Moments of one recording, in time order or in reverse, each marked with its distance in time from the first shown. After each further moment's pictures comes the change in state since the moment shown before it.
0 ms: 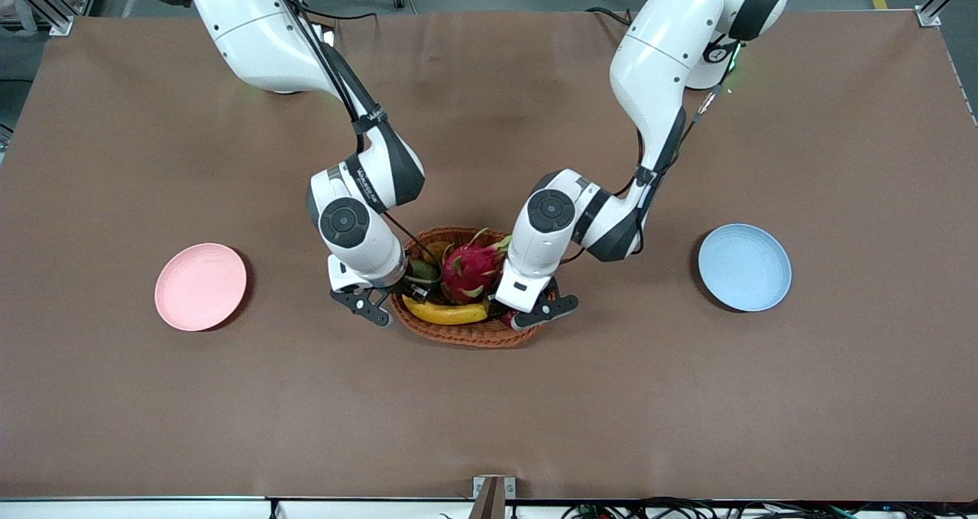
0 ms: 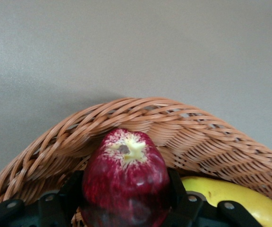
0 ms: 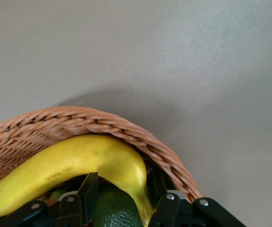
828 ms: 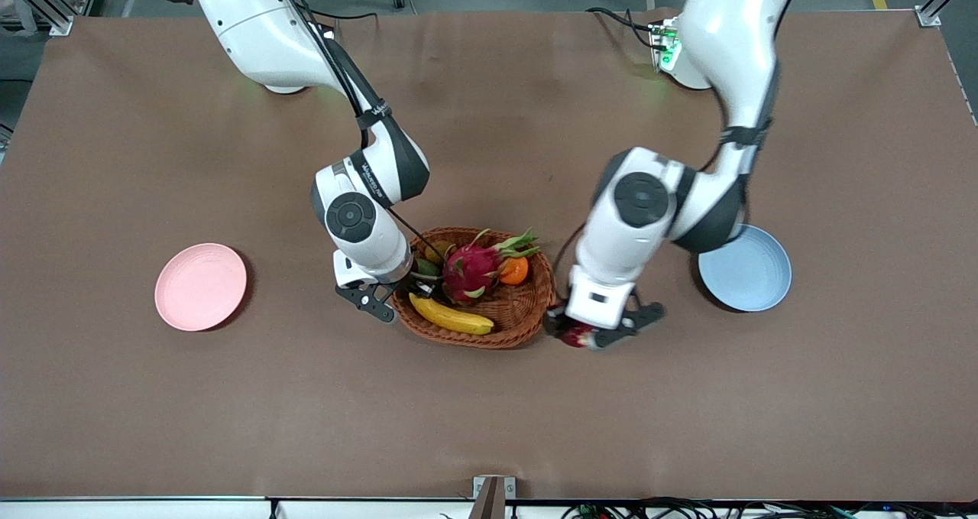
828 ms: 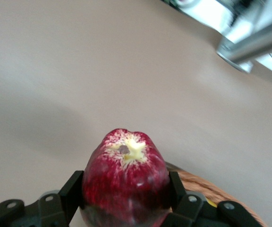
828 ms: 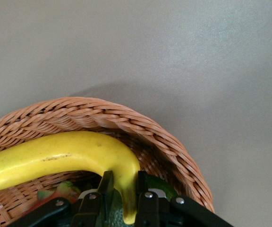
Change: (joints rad) left arm 0.175 -0.276 0.030 -0.058 0.000 -0.241 0.130; right arm 0.011 -0.009 -0.002 0.003 0.001 -0.003 0.010
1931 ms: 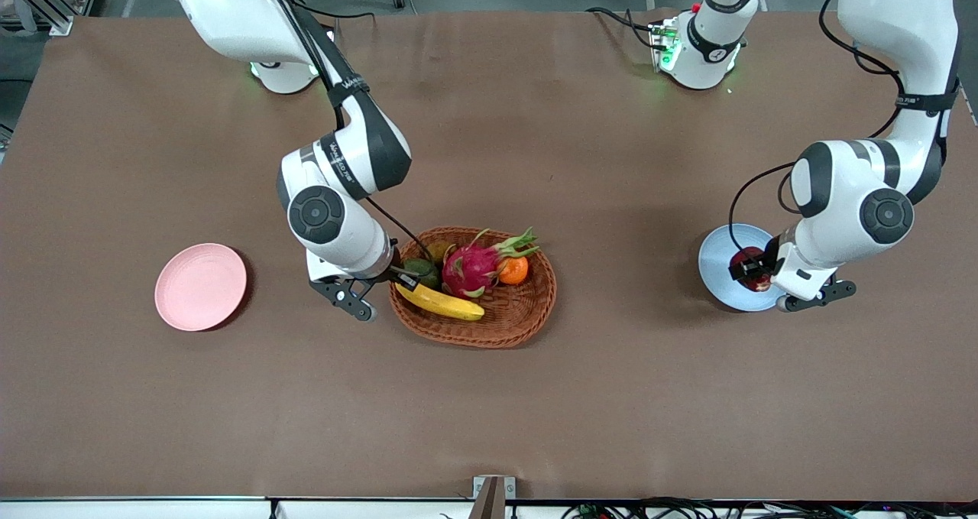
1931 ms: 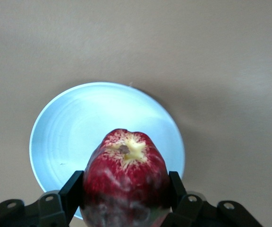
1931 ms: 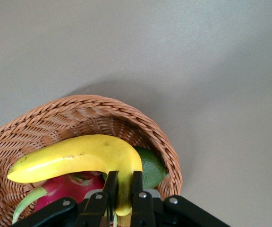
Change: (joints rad) left arm 0.436 -0.253 -0.003 -0.602 0.000 0.008 0.642; right arm -0.034 -0.085 -0.013 0.098 0.042 -0.276 -0.005
